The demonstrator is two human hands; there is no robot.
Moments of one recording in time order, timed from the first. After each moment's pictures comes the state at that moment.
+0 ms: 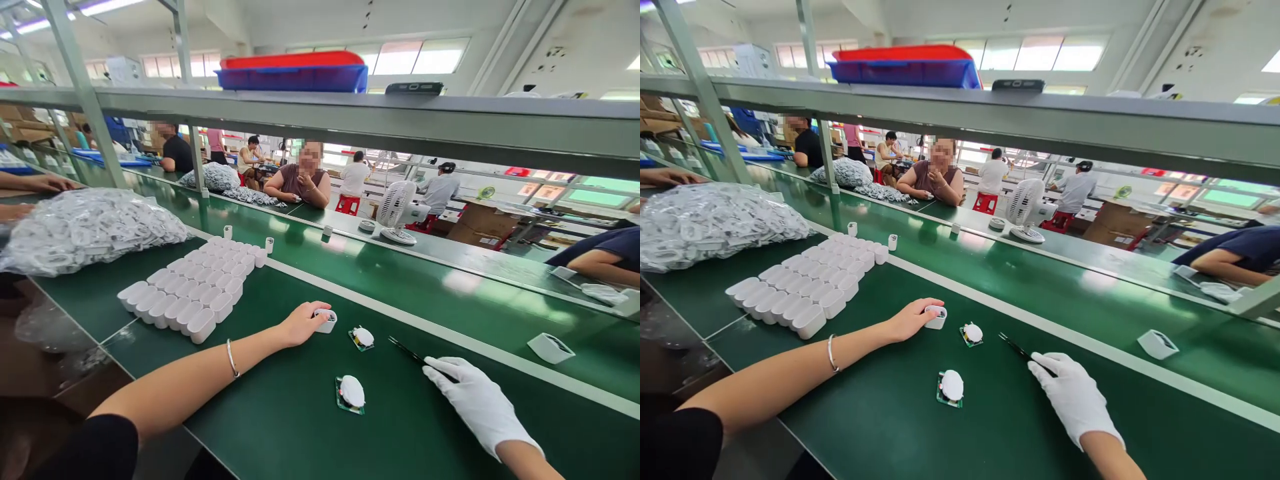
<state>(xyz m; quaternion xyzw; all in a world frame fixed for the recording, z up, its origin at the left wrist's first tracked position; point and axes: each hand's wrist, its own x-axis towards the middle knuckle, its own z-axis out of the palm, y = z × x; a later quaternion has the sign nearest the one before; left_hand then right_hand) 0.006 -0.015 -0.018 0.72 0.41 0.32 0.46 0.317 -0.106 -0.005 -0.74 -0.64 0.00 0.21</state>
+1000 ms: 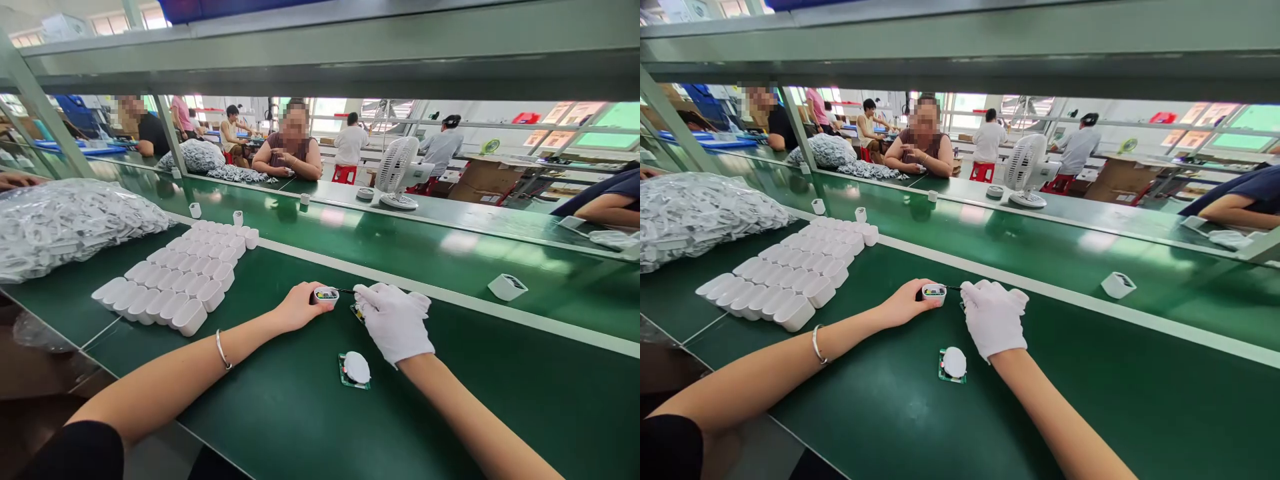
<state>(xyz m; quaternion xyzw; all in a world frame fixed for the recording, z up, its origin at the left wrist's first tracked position) 0.004 -0.012 -0.019 0.77 0.42 0.26 0.40 0.187 -0.067 0.015 -0.65 -0.73 -0.12 0.19</state>
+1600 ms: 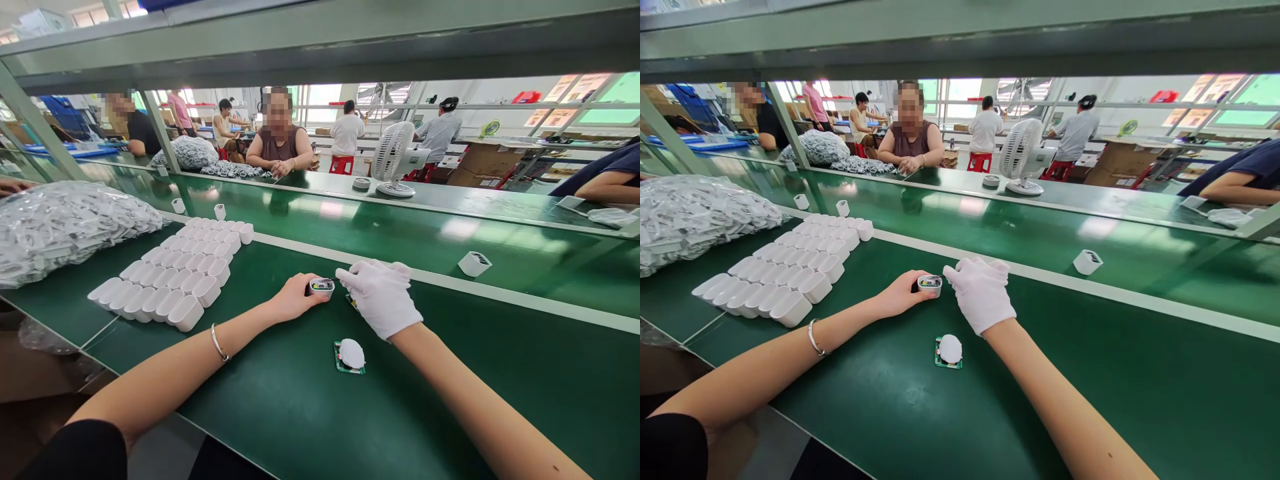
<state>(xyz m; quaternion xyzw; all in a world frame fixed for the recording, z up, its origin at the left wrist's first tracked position) 0.006 -0.014 -0.011 0.79 0.43 0.24 0.37 0.183 -0.061 0.034 -0.58 -0.78 -0.17 0.14</state>
